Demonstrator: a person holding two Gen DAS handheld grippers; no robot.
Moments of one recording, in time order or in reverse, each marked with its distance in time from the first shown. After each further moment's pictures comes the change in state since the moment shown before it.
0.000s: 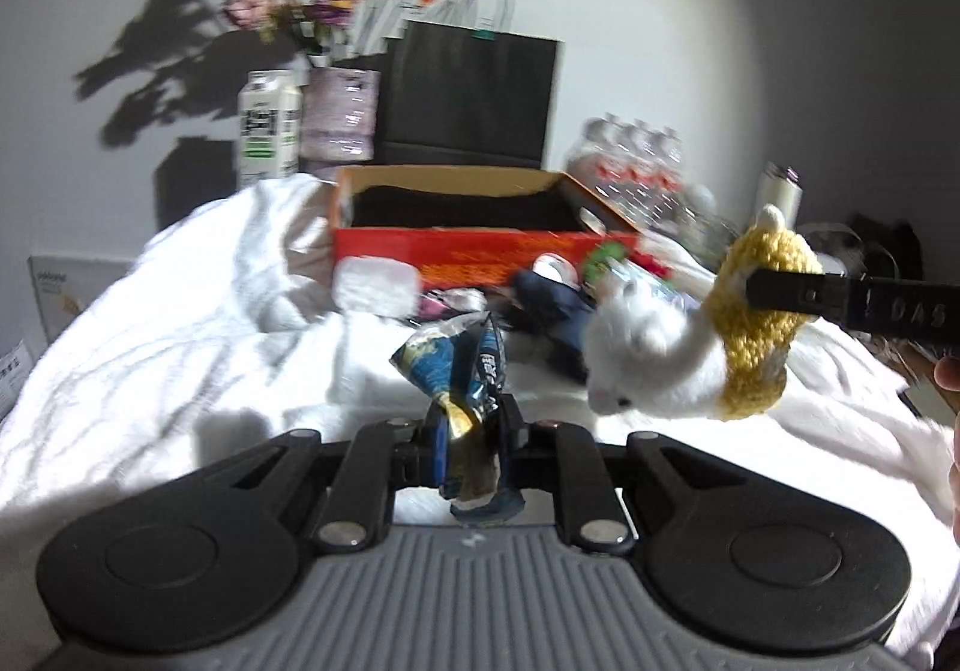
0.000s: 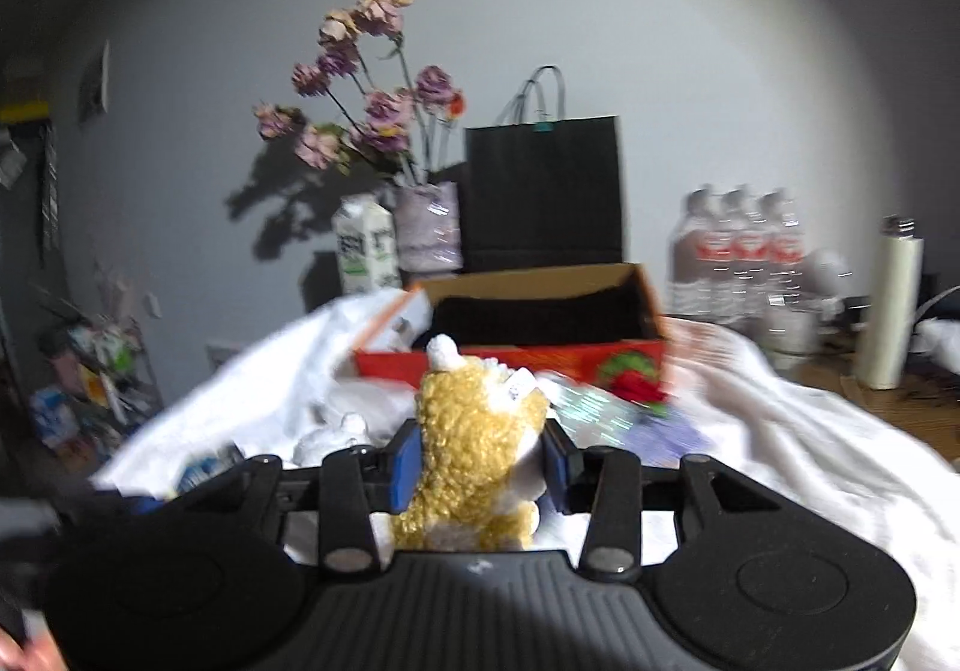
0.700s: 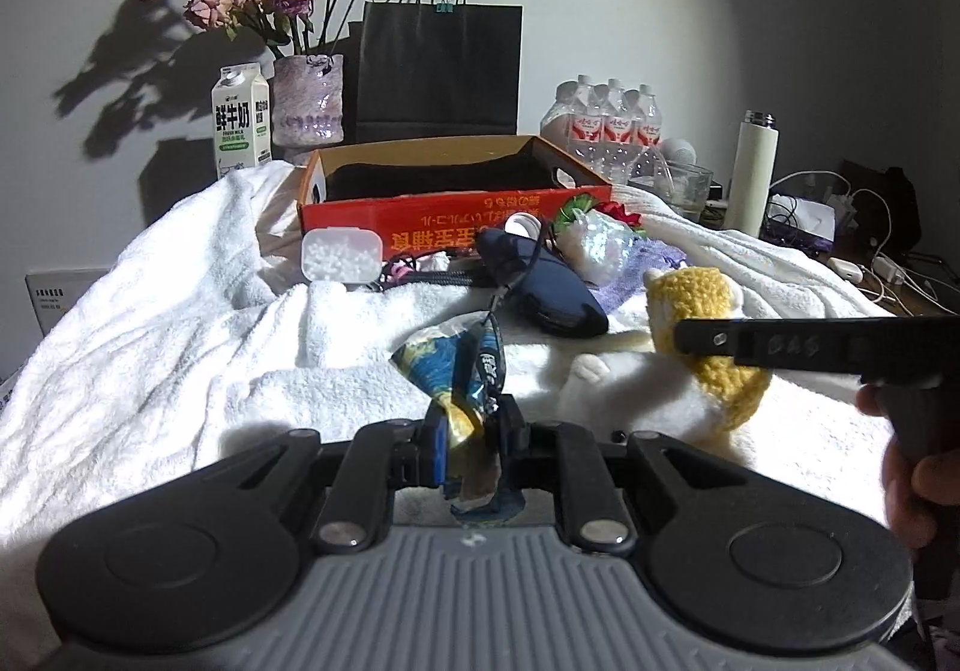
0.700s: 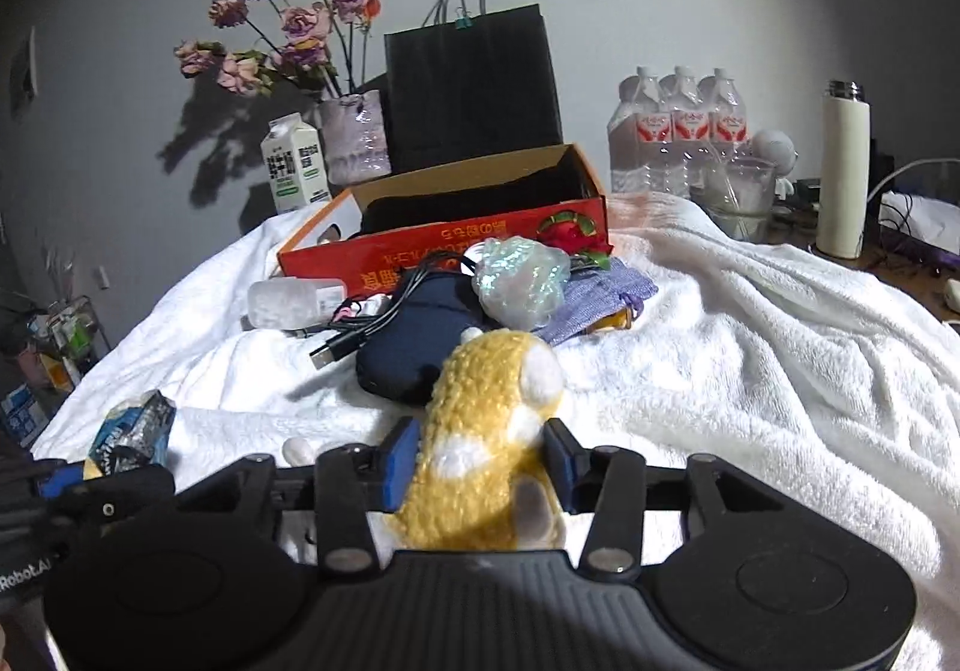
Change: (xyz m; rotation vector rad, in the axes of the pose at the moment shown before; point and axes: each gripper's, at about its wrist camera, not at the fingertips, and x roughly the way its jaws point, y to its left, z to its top) left arm 0.002 -0.023 -0.018 0.069 0.026 0.019; right arm 0.042 -0.022 -0.042 0.173 0.127 -0.020
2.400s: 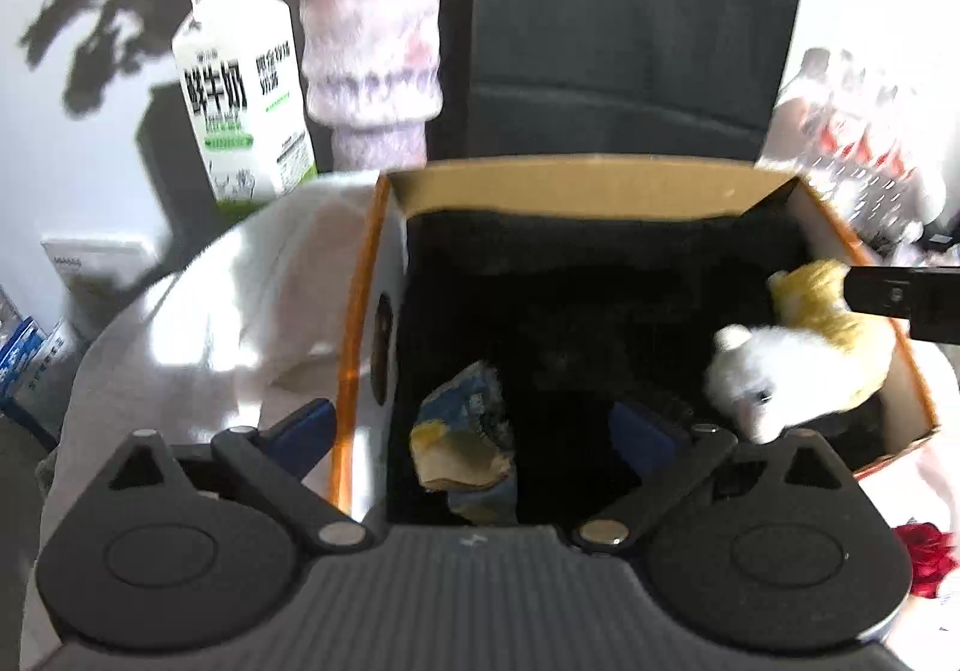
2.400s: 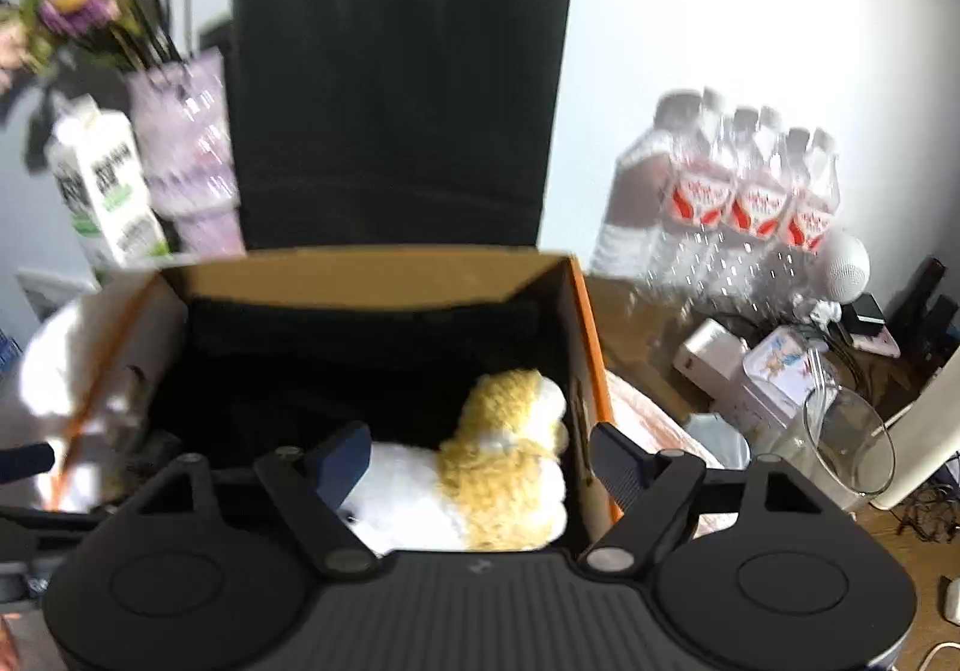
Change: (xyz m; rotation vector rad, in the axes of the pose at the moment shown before) left arm 0.289 0.097 0.209 -0.105 0.319 0.167; right arm 0.256 0.019 0.259 -0.111 0.228 -0.200
